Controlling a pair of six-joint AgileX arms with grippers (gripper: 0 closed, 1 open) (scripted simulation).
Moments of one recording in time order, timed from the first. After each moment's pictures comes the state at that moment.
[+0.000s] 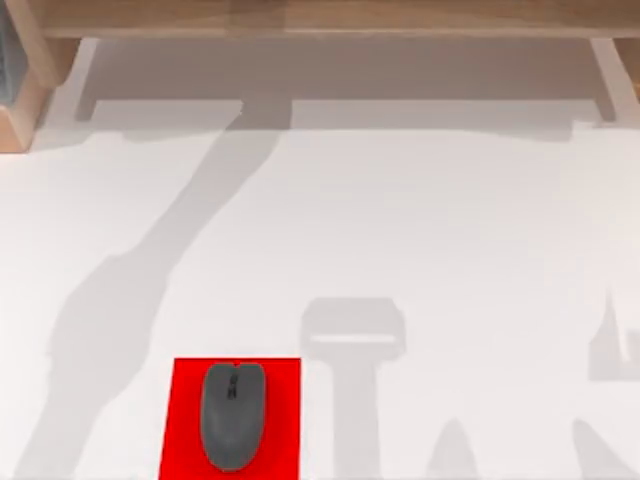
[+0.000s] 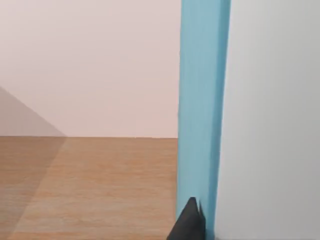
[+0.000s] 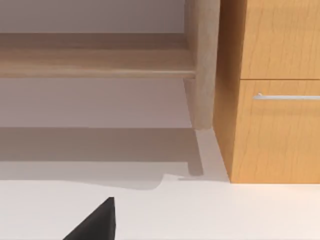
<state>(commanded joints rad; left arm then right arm) -0.54 1.92 2.07 -0.13 -0.50 0.01 0.00 0.00 0.00 0.00 0.00 0.00</state>
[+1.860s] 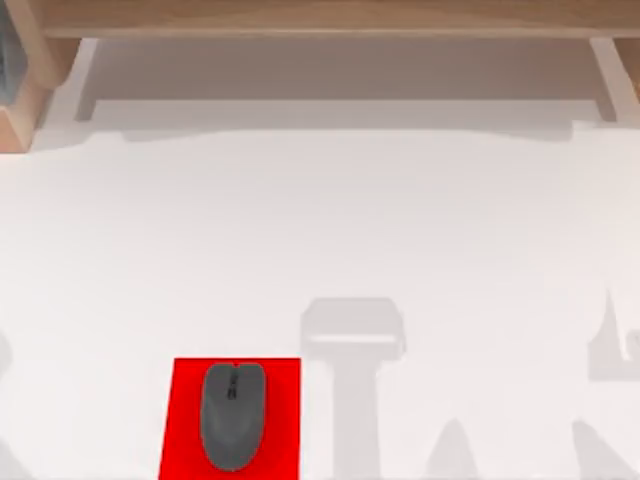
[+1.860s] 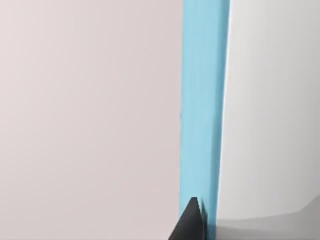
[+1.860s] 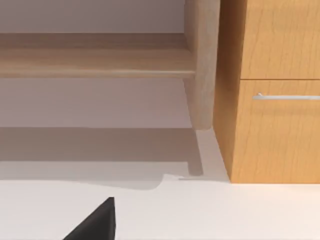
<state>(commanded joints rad) 0.70 1.88 1.10 0.46 0.16 1.31 0.00 0.00 0.00 0.00 0.00 0.00</state>
